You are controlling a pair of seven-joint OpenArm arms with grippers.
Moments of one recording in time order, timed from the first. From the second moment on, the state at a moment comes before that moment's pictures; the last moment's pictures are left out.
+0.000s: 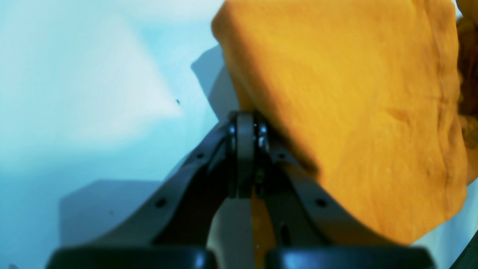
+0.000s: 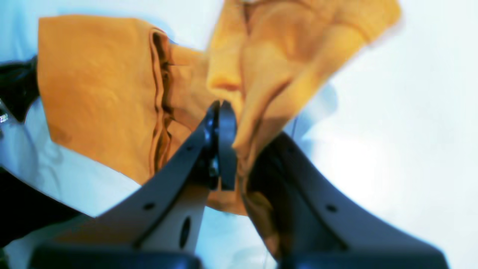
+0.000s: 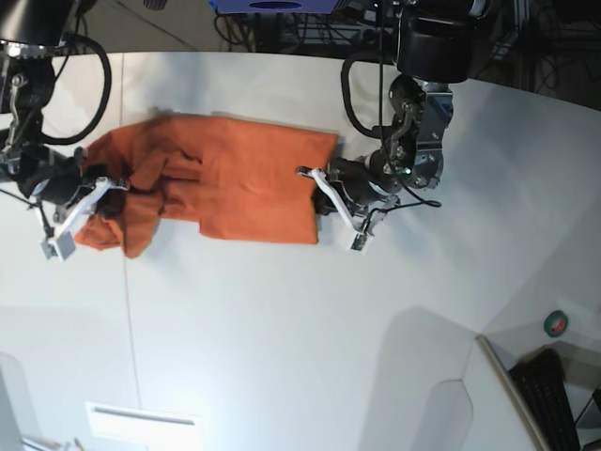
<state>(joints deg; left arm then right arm) -2.7 -1.4 1.2 60.9 -10.4 -26.1 29.5 -7.5 11.7 17.4 90.9 33.4 21.4 -61.4</state>
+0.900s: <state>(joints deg) 2.1 2.9 1.4 63.4 -10.6 -26.4 29.5 -10.2 5.6 -1.3 102.0 33.5 6.7 -61.6</state>
